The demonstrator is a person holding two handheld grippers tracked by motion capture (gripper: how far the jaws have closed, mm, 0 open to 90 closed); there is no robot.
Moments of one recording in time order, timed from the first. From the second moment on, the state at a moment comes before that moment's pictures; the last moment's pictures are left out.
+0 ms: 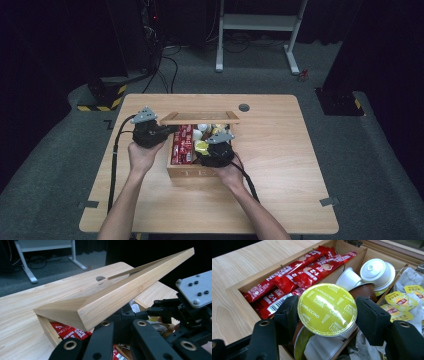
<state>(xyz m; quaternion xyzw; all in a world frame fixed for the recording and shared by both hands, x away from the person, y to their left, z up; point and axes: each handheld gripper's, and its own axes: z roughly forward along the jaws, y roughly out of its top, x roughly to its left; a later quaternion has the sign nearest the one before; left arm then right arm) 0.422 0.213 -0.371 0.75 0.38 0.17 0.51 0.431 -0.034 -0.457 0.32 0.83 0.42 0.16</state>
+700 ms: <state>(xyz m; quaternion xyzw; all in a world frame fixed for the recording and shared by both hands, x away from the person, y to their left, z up) 0.422 0.213 -0.371 0.75 0.38 0.17 0.51 0.426 -0.049 -0.444 0.33 0.82 0.44 0.17</state>
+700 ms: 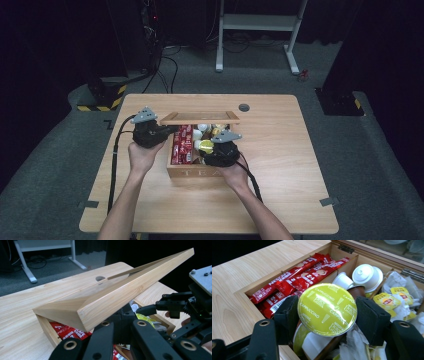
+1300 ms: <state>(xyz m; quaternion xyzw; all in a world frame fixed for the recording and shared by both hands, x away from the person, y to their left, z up) 0.422 0.214 -0.372 0.75 0.38 0.17 0.51 0.424 -0.068 -0.436 0.34 0.81 0.45 0.18</state>
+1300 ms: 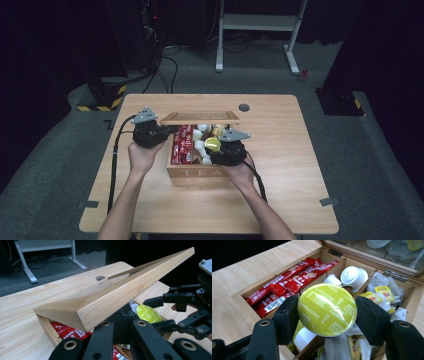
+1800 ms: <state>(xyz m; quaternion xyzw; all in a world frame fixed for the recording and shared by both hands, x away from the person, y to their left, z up) 0.422 0.214 -0.372 0.75 0.38 0.17 0.51 0.423 -0.083 -0.431 0.35 0.80 0.45 0.18</state>
